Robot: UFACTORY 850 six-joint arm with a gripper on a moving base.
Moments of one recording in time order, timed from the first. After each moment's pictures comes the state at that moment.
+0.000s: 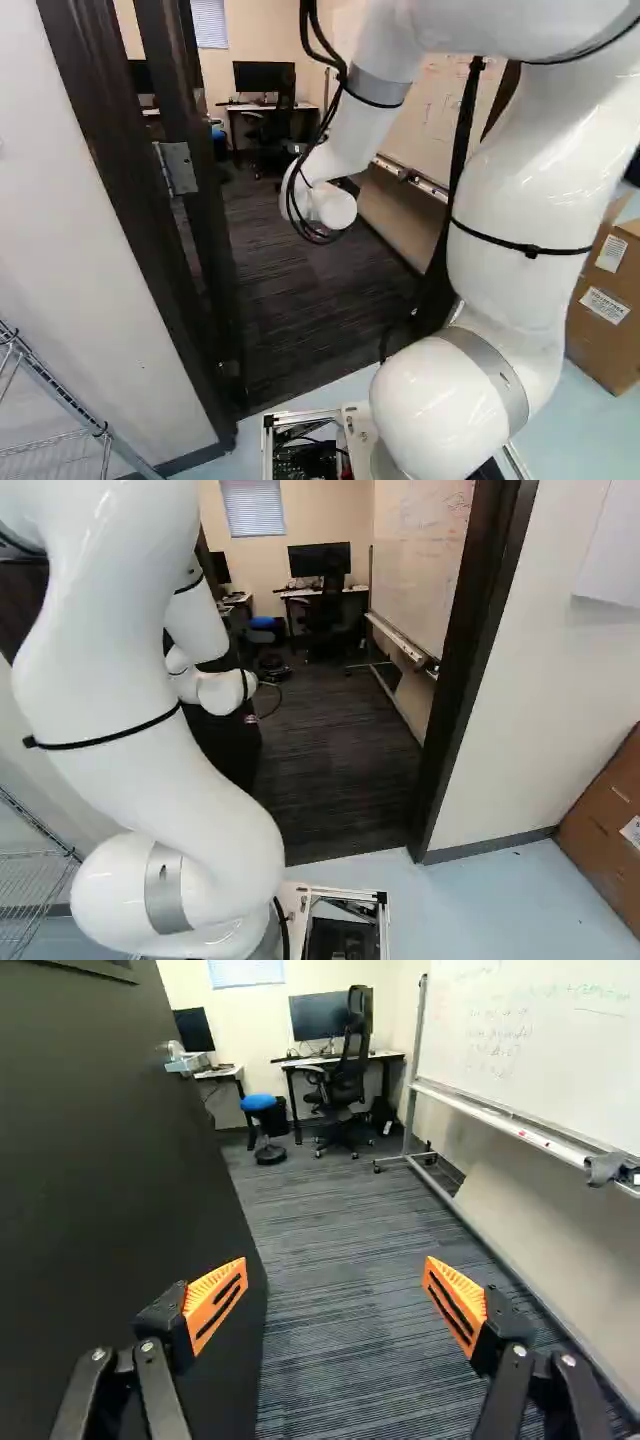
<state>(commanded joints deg) 15.3 -7.0 -30.3 11.6 51.6 0.0</state>
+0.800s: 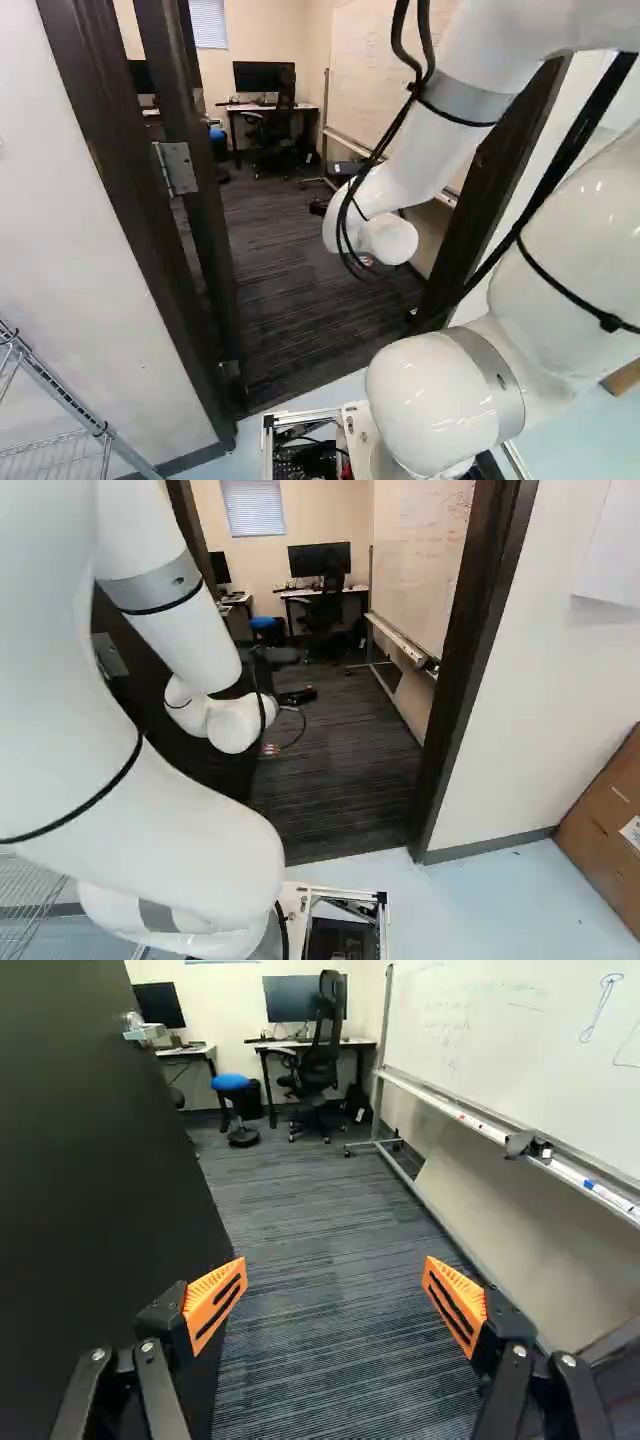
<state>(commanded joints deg) 4.7 8.9 -12.8 3.6 50.5 0.0</state>
